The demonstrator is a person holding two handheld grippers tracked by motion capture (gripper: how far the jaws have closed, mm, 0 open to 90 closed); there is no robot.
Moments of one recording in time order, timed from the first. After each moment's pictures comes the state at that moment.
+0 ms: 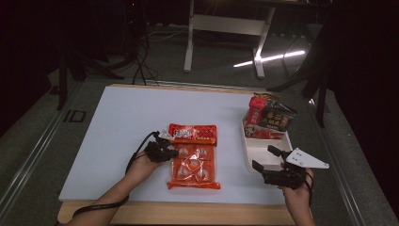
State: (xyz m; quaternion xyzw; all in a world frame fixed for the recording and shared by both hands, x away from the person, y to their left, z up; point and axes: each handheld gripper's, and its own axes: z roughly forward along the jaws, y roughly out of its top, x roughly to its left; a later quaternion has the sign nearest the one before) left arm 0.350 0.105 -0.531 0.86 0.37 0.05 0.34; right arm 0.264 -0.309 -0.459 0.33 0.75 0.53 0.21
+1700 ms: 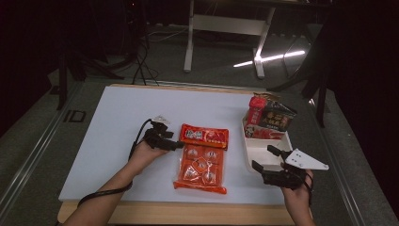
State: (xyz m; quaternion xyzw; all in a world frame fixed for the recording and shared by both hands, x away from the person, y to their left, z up) left arm 0.389 0.119 -0.518 0.81 0.40 0.03 0.42; right arm 0.262 -0.307 -0.458 0.32 0.75 0.53 0.23
